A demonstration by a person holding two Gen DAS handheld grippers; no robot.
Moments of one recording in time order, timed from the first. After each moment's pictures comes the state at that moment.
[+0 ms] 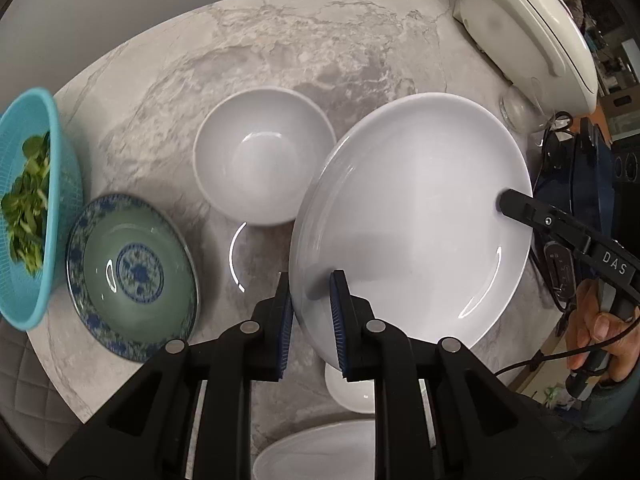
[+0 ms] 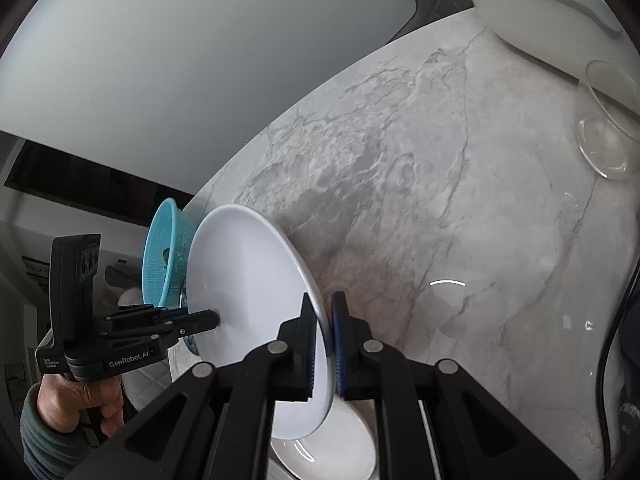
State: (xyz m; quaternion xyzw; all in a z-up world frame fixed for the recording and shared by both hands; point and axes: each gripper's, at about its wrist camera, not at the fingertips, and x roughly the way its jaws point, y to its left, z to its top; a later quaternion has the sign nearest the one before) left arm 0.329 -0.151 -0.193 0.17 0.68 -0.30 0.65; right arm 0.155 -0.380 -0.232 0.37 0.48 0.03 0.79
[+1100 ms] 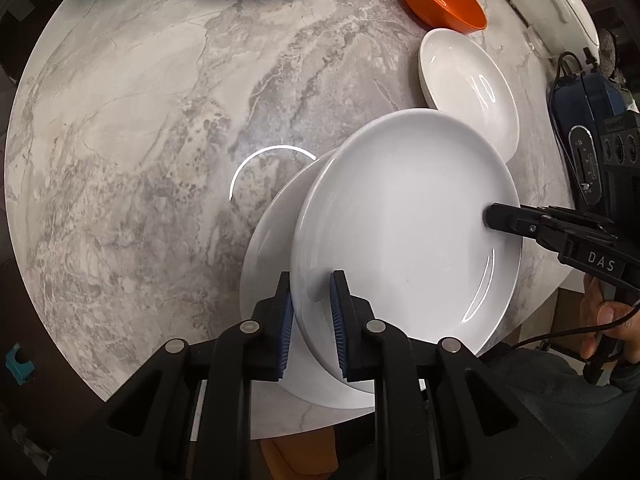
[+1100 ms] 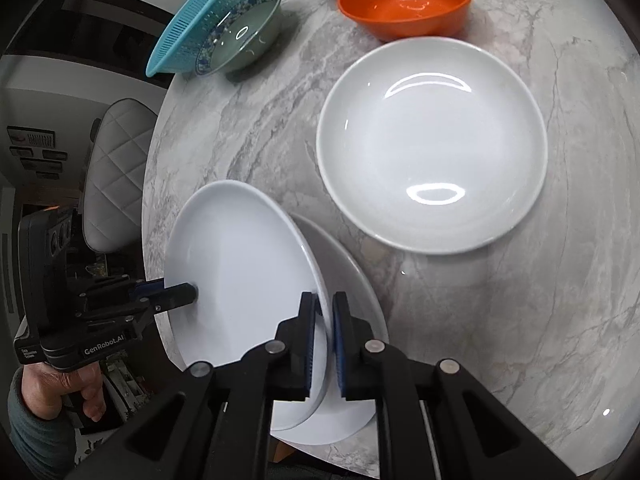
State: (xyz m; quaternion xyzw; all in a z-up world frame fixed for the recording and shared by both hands) left arm 0.091 0.097 -0.244 0.08 0.71 -0.22 0.66; right arm 0.025 -0.164 -0.286 0.25 0.63 0.12 0.72
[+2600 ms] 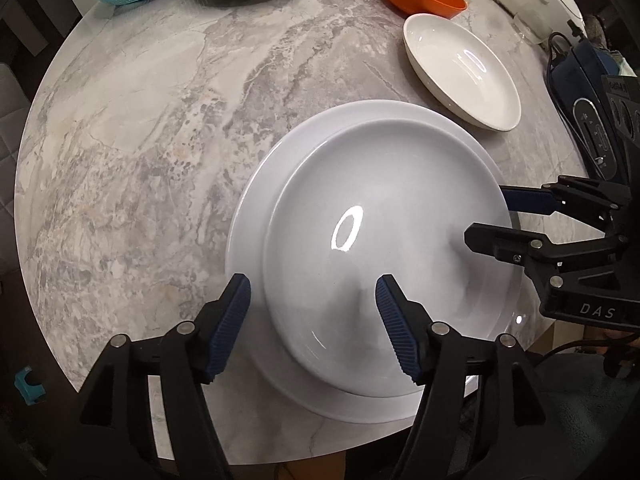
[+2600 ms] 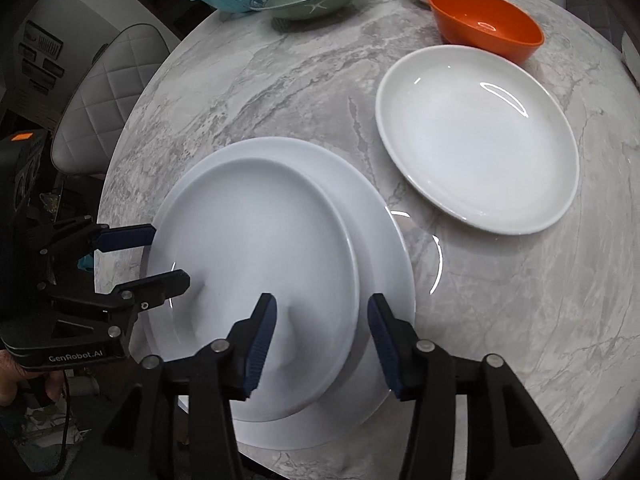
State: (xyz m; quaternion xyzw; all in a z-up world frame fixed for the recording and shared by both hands) left arm 0.034 0.086 -0.266 0.11 0.65 -0.22 0.72; right arm 0.002 -0.102 -0.292 0.08 0.62 0.12 0.77
